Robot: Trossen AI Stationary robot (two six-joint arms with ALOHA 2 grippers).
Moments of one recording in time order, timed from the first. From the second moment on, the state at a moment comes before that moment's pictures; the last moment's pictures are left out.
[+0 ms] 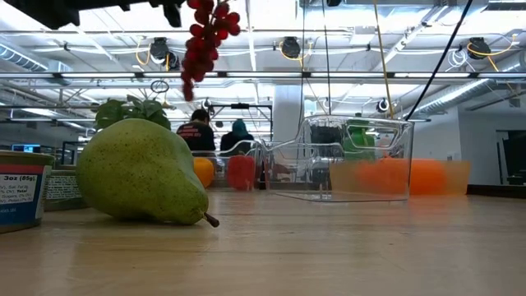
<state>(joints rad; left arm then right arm) -0.13 1.13 0.54 0.83 -0.12 0.09 0.40 1.46 0.87 0.57 0.36 -0.07</state>
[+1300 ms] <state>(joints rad) 0.55 1.04 0.54 0.38 -0.34 -0.01 0.40 1.40 0.87 0.42 0.44 -0.07</state>
